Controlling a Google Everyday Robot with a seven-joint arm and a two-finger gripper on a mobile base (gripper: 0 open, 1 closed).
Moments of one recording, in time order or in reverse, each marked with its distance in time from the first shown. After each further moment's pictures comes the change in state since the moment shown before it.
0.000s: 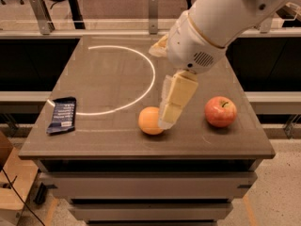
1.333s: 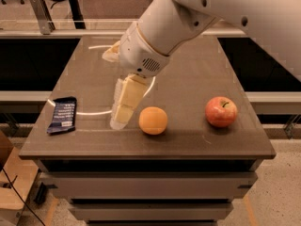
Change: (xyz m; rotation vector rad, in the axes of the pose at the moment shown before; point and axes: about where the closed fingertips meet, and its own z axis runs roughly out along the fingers) arm -0.076 -0.014 0.066 -0.082 -0.184 -0.099
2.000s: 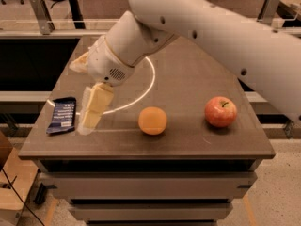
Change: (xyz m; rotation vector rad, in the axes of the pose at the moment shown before) arm -0.042 -0.013 0.067 -0.097 -0.159 -0.057
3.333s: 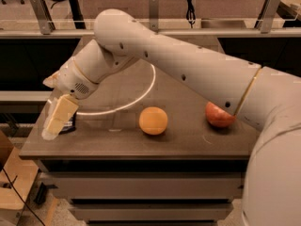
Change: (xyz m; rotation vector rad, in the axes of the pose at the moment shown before) arm -0.013 -0.039 0.103 -0.086 -0.144 0.087
